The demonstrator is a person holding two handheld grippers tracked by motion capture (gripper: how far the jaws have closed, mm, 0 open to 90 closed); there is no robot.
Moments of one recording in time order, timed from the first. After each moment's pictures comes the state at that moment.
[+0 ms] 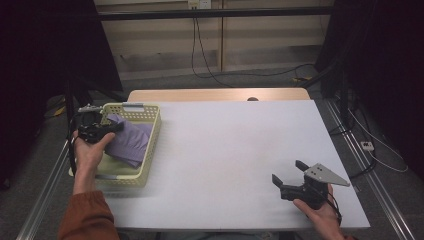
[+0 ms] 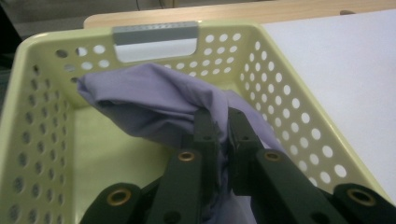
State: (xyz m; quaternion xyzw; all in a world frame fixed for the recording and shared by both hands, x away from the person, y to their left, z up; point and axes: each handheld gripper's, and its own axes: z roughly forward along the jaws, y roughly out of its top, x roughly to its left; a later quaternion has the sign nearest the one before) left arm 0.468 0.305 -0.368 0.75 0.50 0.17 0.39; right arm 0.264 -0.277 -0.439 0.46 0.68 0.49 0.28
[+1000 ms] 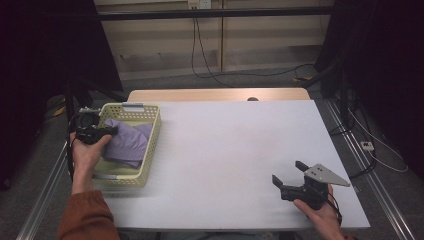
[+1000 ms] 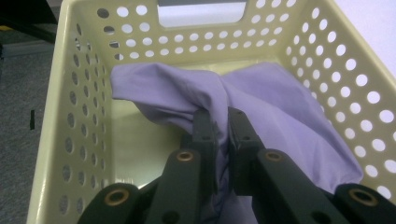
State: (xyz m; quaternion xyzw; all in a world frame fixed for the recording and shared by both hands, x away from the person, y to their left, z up) left arm 0.472 0.323 -0.378 0.75 0.55 0.18 0.32; right arm 0.263 -0.278 -0.439 0.46 0.68 0.49 0.28
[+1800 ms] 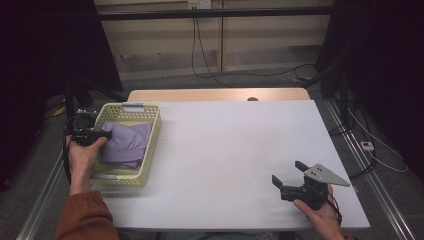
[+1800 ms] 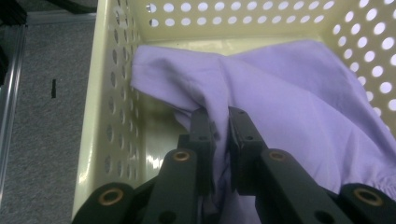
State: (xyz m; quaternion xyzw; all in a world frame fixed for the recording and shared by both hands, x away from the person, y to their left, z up) left arm 0.474 0.336 -0.387 0.74 0.59 0.17 0.28; right arm 0.263 -0.278 -0.439 0.46 0.69 0.49 0.28
